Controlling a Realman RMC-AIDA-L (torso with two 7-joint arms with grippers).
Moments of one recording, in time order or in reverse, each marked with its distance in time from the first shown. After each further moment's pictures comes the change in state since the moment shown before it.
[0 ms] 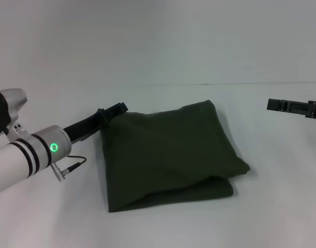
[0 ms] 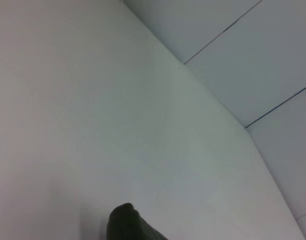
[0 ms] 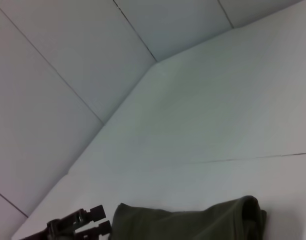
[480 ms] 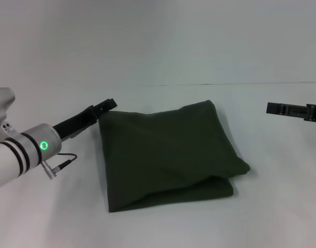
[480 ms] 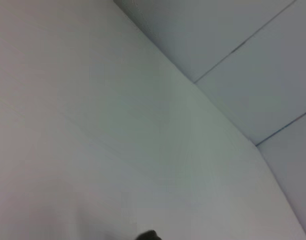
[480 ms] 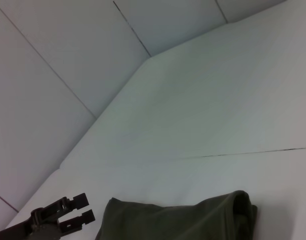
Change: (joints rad) left arm 0.026 -0.001 -0.005 0.043 -0.012 -0.009 -0.007; right arm -0.006 -0.001 -0.032 0.000 0.000 0.030 -0.003
